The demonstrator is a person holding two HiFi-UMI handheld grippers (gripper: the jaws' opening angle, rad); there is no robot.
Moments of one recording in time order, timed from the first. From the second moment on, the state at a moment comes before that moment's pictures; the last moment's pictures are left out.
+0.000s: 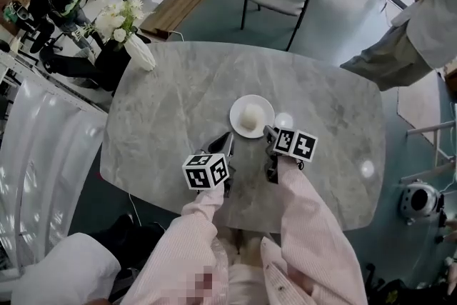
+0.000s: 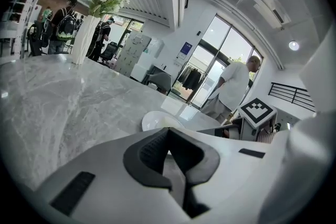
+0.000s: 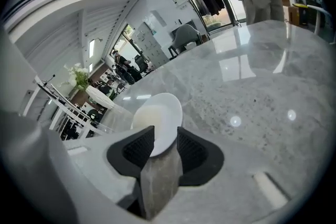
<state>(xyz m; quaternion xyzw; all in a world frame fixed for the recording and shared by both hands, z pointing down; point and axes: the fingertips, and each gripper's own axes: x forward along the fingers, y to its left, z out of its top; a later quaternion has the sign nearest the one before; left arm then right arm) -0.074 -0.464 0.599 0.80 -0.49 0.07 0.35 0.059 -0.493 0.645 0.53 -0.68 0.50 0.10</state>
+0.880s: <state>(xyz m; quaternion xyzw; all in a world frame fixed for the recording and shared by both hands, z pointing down) -0.071 -0.414 0.492 0.86 -0.47 0.05 0.22 0.054 -0.422 0.506 0.43 -0.84 0.33 0.00</state>
